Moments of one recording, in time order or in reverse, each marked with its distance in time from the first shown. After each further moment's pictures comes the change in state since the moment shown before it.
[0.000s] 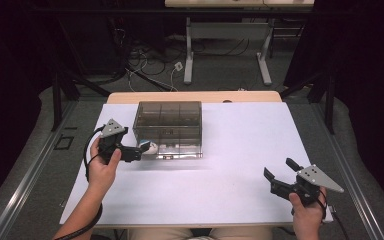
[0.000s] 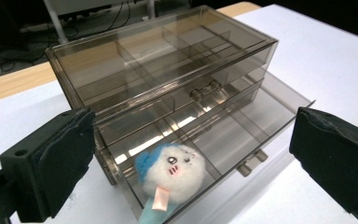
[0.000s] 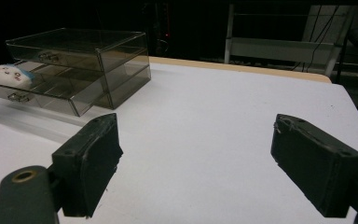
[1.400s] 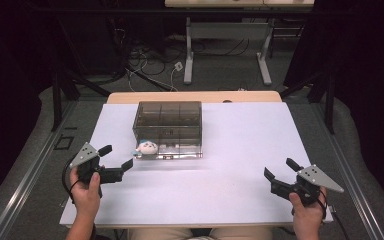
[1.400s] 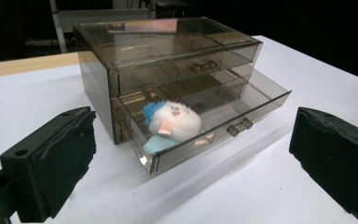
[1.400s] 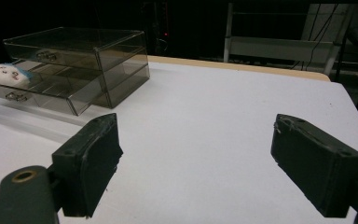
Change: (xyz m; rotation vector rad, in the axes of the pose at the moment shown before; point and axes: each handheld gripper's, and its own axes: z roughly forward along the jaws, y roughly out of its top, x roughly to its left) left arm 0.008 -0.070 -0.045 -0.152 -0.022 -0.099; right arm -0.001 -0.001 0.000 0.006 -0.004 0.000
